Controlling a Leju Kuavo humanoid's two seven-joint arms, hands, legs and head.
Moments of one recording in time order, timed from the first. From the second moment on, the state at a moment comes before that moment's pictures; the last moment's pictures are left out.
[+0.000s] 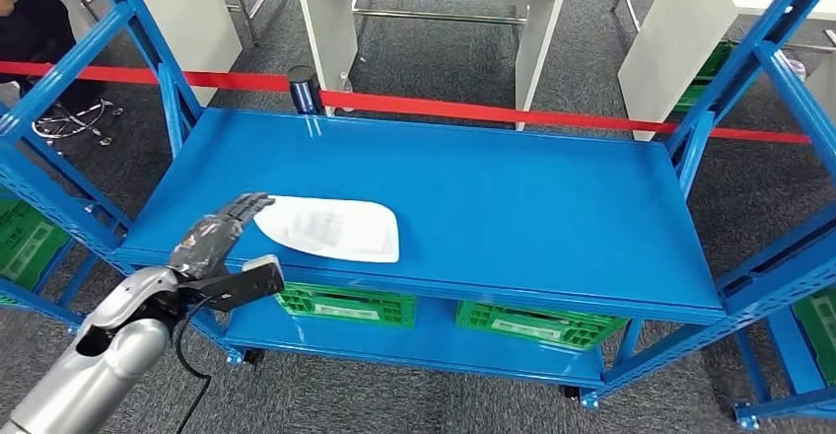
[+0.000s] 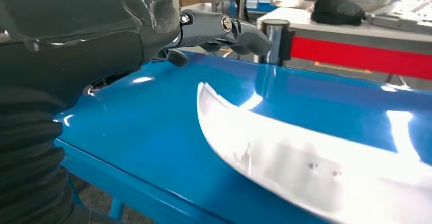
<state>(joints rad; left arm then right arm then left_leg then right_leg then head) -0.24 0.40 -0.50 -1.49 -0.65 -0.14 -0.03 0.00 -0.35 1.23 -0.51 -0.83 -0.12 -0.14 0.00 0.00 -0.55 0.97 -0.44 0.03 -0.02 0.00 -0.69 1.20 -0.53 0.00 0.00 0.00</state>
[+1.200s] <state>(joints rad) -0.40 0.30 -0.64 -1.26 -0.67 -0.13 -0.04 -0.02 -0.32 1.23 -0.44 -0.83 -0.07 -0.15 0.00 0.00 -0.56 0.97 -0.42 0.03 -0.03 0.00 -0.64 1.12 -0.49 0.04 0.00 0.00</state>
